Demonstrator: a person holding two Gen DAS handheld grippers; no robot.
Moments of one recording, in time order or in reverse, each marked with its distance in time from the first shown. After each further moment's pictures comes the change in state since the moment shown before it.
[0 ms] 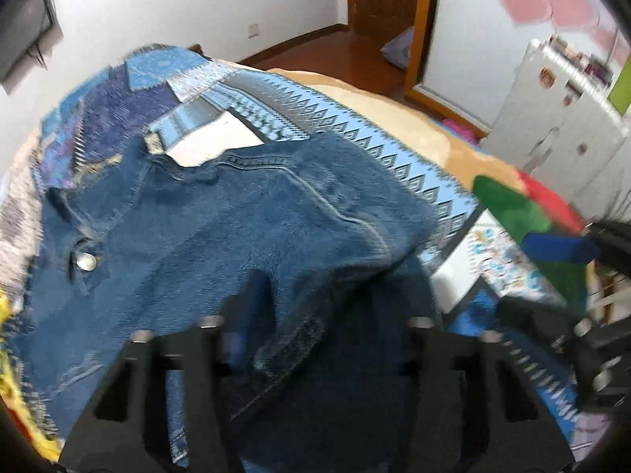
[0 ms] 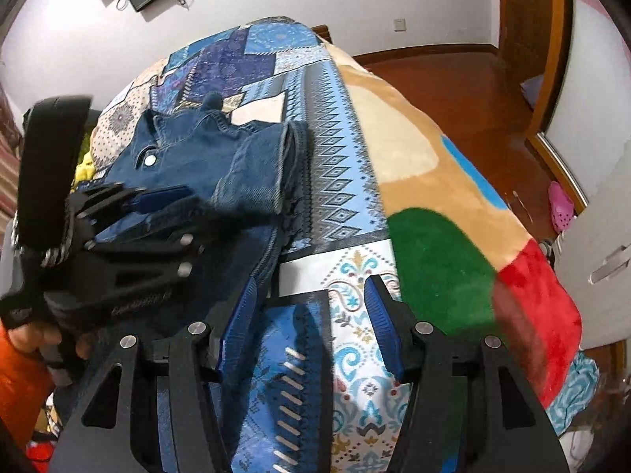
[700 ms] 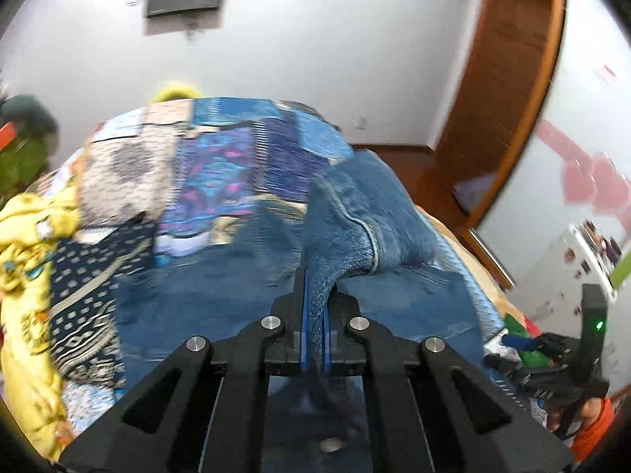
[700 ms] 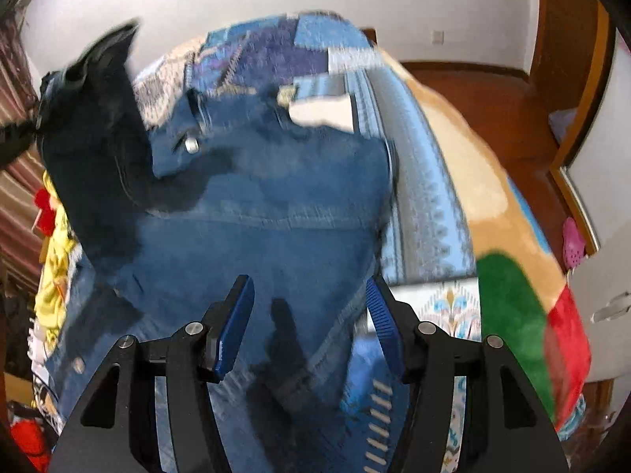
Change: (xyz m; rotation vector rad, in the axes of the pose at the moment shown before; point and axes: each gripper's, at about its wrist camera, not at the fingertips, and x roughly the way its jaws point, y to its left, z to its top) left arm -0.175 0.187 -0.062 -0.445 -0.363 0.125; right arm 0.003 0.061 0.013 -0.120 -0.004 0.009
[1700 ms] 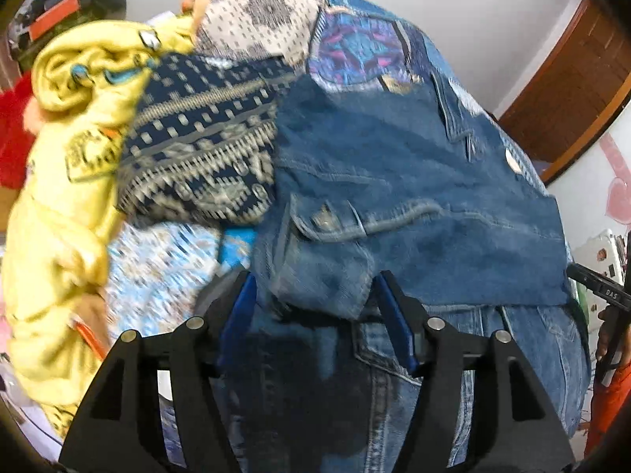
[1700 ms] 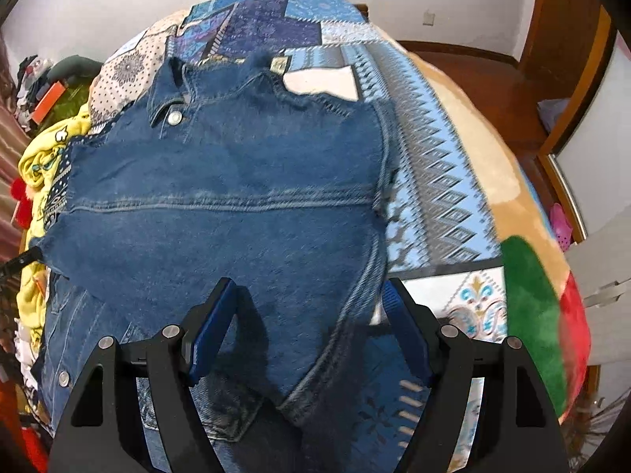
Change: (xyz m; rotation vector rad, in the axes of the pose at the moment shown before) left arm -0.022 0.172 -0.130 -0.228 0.274 0.108; right arm 0.033 0.015 0.003 0.005 0.117 -0.087
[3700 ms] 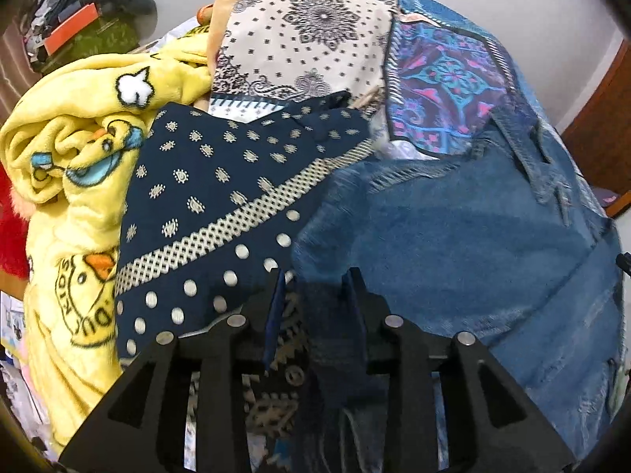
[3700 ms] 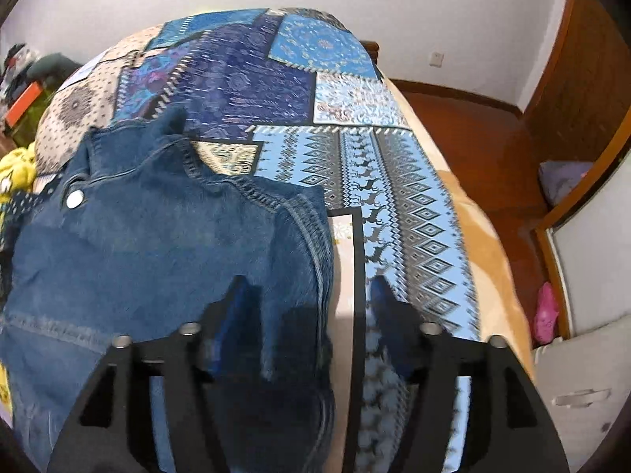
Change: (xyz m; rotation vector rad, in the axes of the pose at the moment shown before) left arm 0.100 0.041 0.140 -0.040 0.038 0.192; right arm 0.083 -0.012 0.163 -0.117 -0.073 -0.092
